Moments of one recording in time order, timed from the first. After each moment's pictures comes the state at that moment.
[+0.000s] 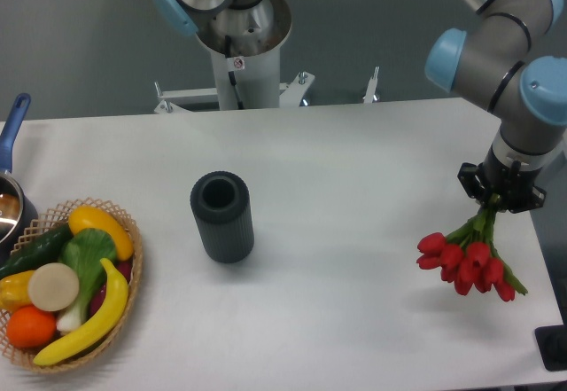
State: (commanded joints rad) arm 2.84 -2.10 -1.36 -1.14 1.56 1.31
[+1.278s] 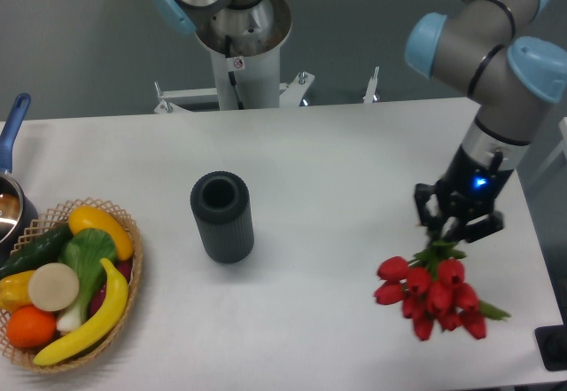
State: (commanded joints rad) arm 2.75 -2.02 -1.41 -1.13 0.84 0.99
